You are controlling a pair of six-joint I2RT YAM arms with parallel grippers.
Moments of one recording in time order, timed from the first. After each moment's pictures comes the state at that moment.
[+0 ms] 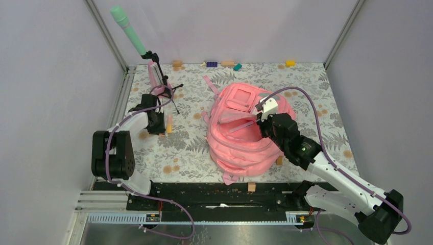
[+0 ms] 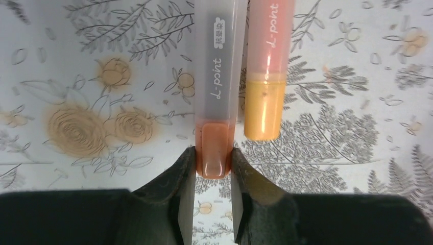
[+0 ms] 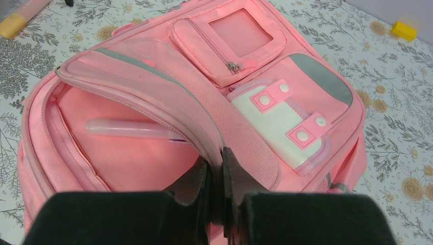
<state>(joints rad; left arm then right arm) 0.00 1.62 0.95 -0.53 0.02 -0.09 0.73 0.91 0.75 -0.23 0.29 -0.03</state>
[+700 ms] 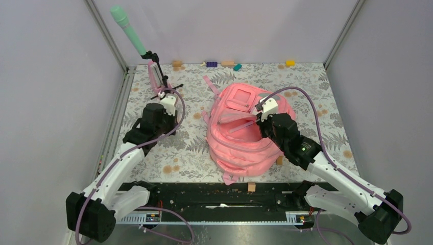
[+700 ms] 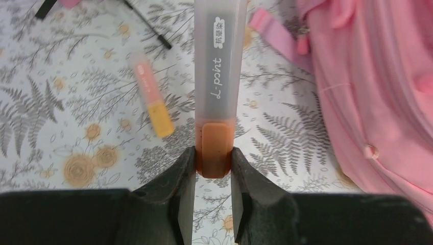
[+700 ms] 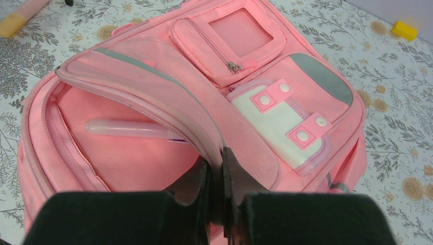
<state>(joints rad) -0.31 1.01 0.78 -0.42 -0.02 -0.04 0.73 0.91 0.75 -0.23 0.29 -0.03</state>
